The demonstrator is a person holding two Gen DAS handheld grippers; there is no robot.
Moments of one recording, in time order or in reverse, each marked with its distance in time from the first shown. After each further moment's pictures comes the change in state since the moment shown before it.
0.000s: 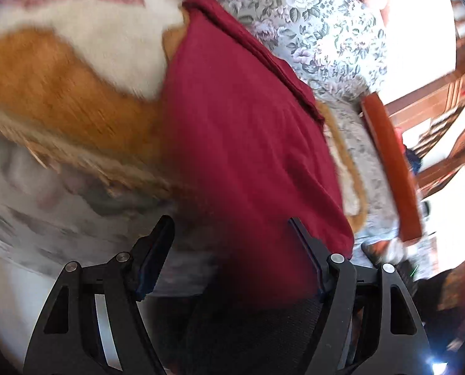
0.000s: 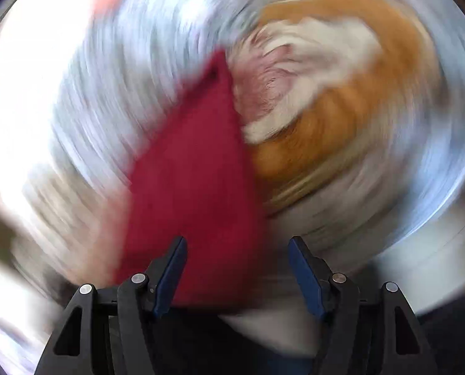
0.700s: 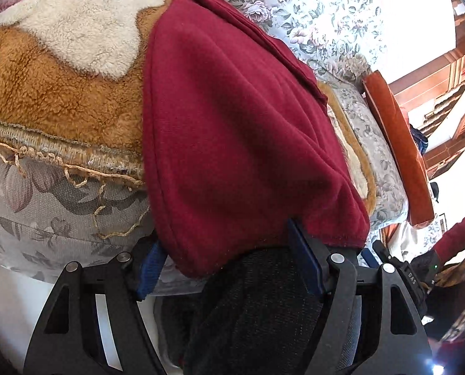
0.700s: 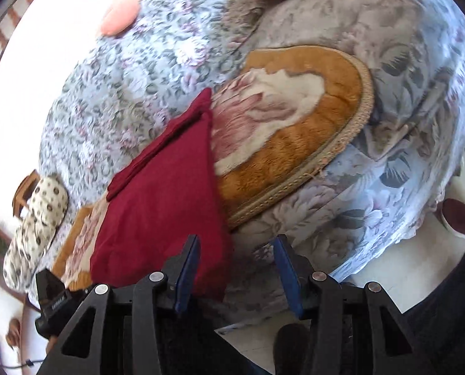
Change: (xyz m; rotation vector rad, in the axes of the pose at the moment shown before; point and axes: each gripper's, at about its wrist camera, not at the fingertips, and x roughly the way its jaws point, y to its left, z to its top) left arm 0.017 -0.012 -0.004 0.090 0.041 0.056; right arm -0.047 0.001 0.015 -0.253 -0.096 -0.216
